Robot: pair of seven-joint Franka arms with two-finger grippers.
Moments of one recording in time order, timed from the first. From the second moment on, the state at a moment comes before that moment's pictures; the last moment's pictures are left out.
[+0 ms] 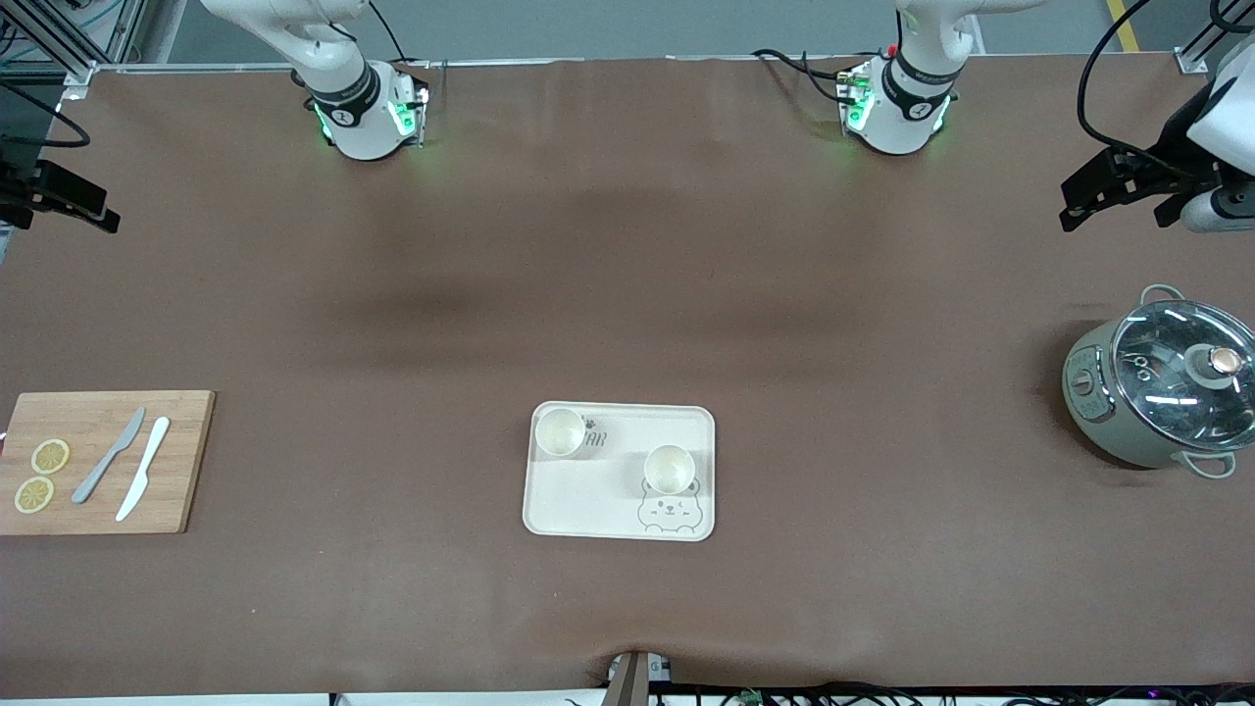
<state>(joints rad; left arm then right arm) 0.04 -0.07 -0.13 -1.55 0.01 1.49 -0.12 -0.02 -0.05 -0.08 -1.55 0.00 1.41 -0.03</state>
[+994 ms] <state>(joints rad) -0.02 0.14 -0.19 -1.56 0.01 1.64 -0.23 -0.02 -0.05 -0.08 -1.55 0.00 1.42 -0.03</state>
